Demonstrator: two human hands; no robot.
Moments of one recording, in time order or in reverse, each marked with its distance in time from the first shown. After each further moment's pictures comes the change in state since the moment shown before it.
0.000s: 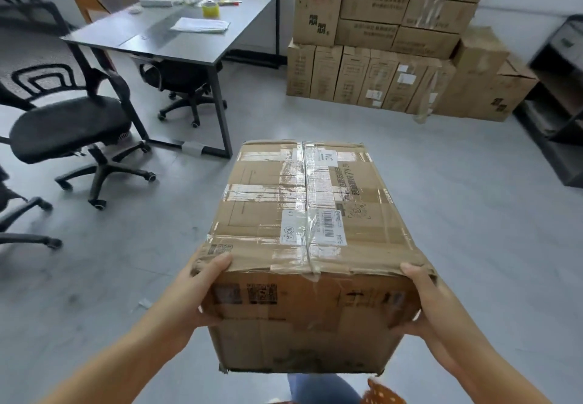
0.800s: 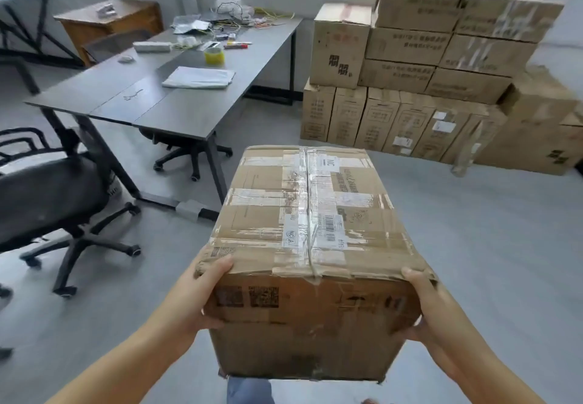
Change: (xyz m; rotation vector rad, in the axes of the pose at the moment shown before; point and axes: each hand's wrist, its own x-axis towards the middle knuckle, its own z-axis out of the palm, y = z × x) left_hand 0.387 0.260 0.061 0.010 0.058 0.046; right_hand 0.387 -0.243 0.149 -0.013 -0.083 -0.084
